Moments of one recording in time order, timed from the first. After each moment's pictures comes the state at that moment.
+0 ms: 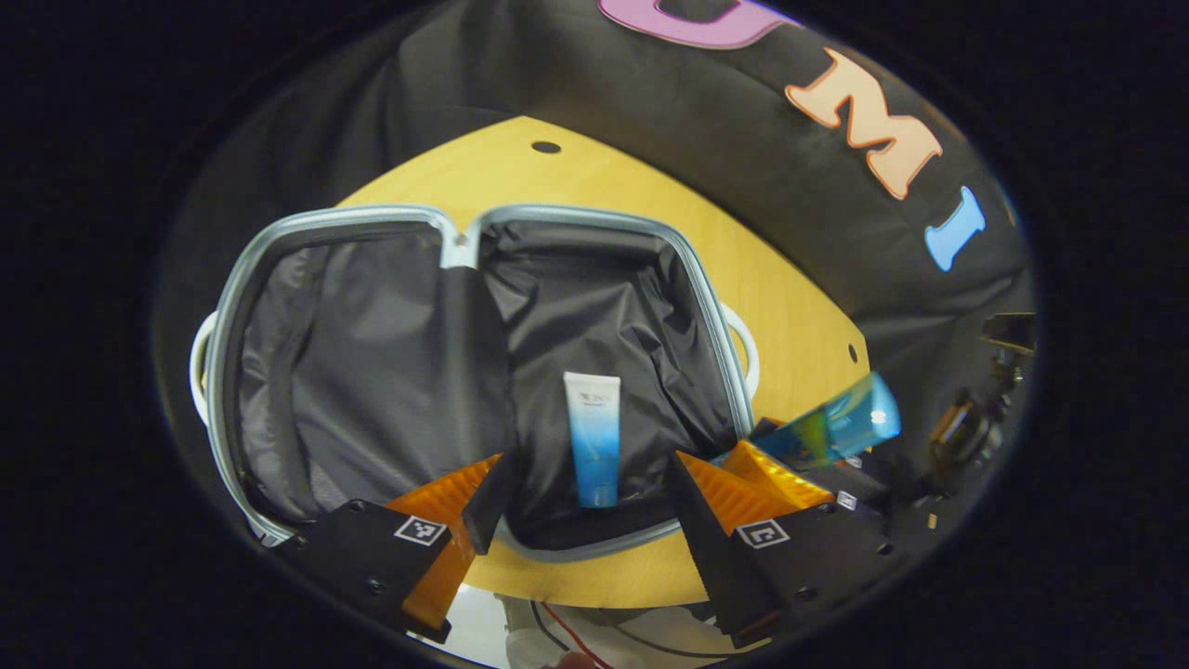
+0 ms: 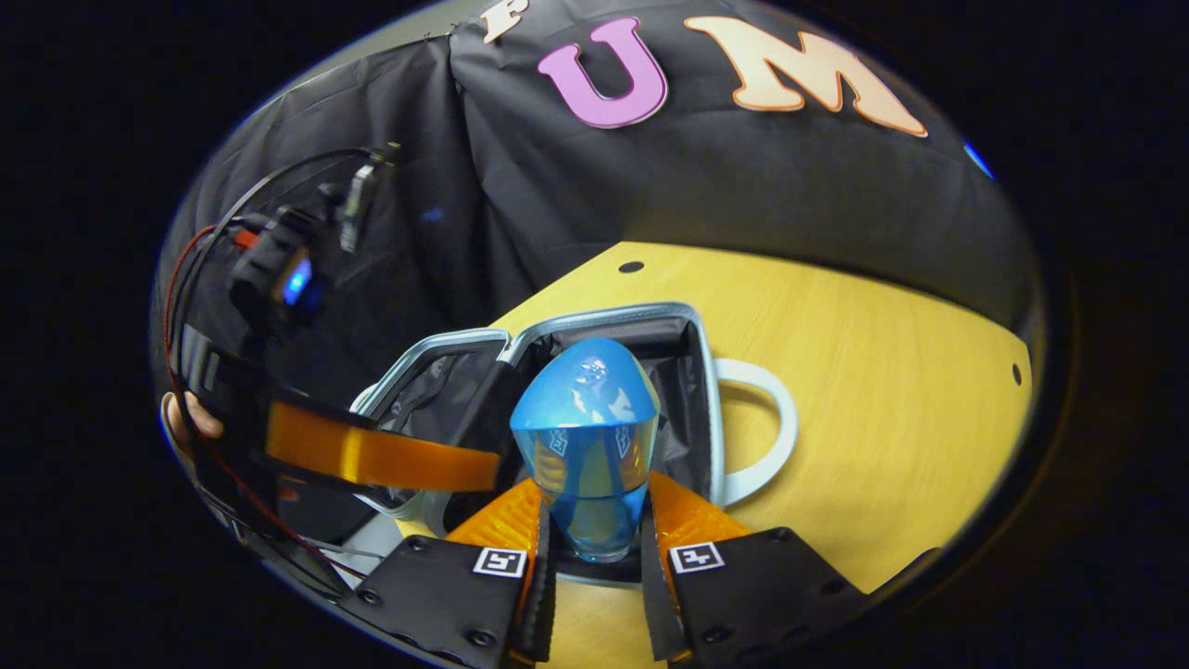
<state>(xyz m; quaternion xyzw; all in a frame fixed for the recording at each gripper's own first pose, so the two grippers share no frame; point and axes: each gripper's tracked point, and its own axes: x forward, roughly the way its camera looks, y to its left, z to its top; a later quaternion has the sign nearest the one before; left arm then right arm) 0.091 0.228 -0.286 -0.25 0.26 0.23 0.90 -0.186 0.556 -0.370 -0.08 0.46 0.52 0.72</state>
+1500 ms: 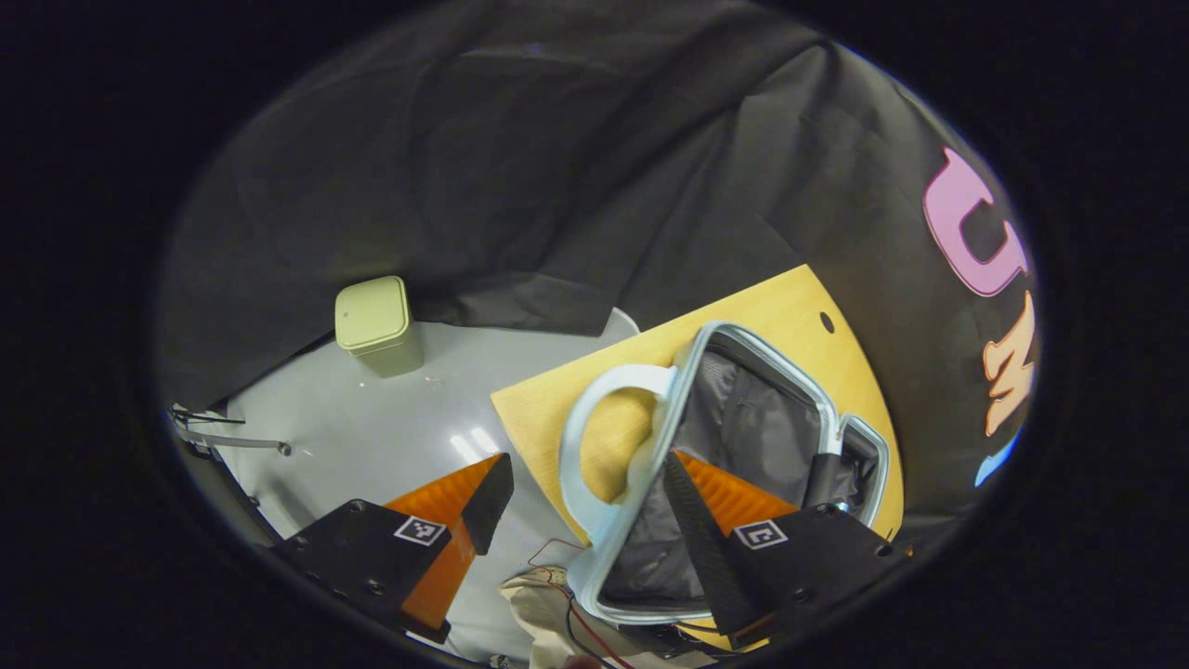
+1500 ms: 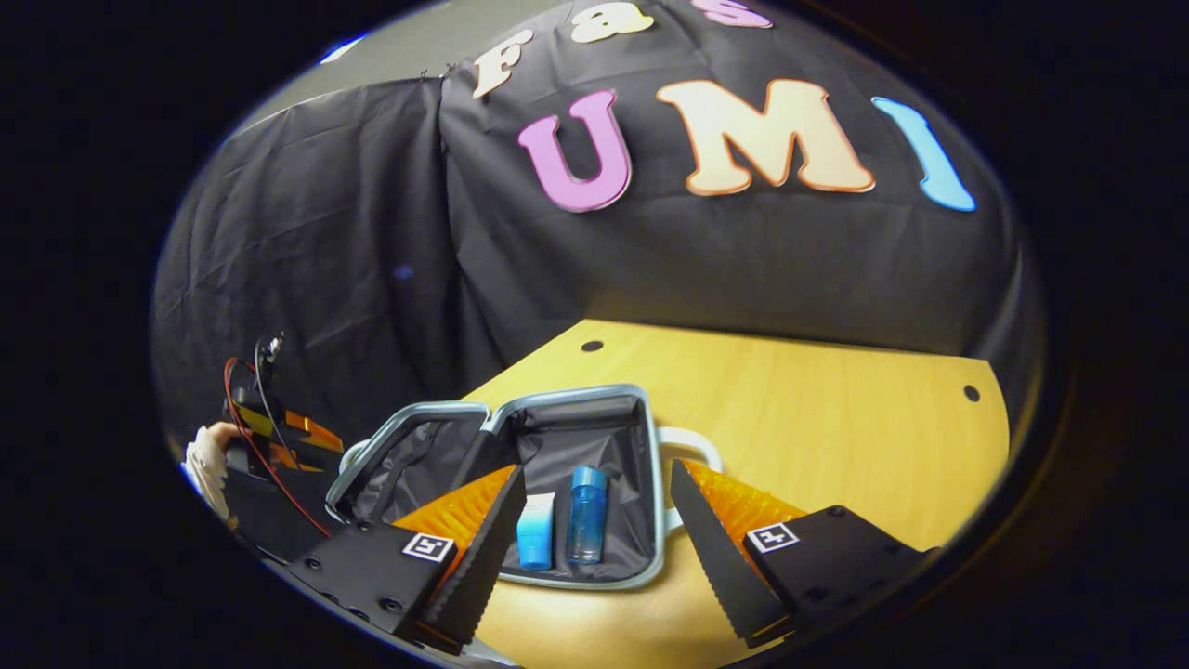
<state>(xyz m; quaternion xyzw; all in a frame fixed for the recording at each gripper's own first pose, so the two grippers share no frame) -0.138 0.462 -0.314 -0.39 0.11 0.46 0.79 -0.126 0.511 -0.256 -0.03 0.33 0.45 0.83</state>
